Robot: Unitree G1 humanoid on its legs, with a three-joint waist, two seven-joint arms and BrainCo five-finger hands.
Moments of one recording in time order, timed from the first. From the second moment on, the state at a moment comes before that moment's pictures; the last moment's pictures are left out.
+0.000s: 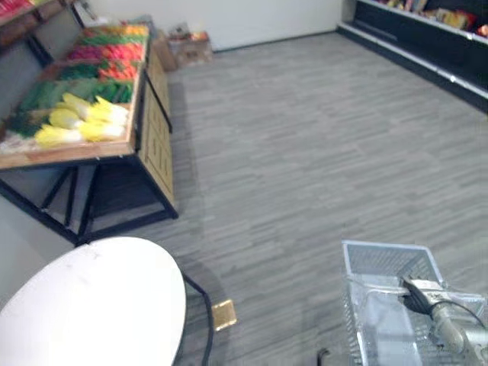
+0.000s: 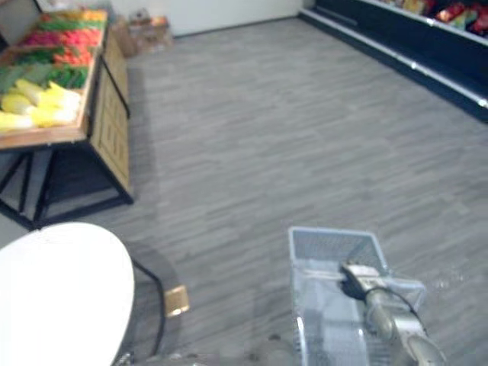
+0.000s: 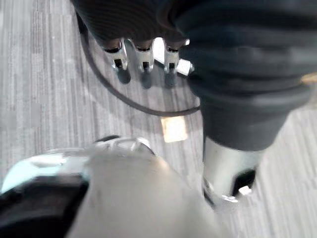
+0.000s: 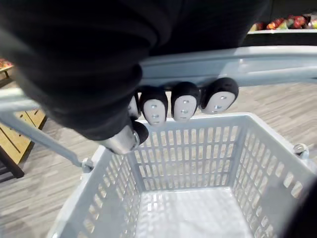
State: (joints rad) left arm 0.19 0.08 0.17 1.07 -0.03 -0.12 0.10; right arm 0.23 -0.66 0.05 0.29 -0.82 -0.20 -0.04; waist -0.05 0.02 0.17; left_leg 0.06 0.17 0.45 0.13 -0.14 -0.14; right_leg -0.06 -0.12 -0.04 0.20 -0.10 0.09
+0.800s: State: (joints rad) left arm 0.11 0.20 -0.01 1.02 0.02 -0.14 0.10; right arm 0.16 -0.61 0.02 0.32 -0.83 -0.19 -0.08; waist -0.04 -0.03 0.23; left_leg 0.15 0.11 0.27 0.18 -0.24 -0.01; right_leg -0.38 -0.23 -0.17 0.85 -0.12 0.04
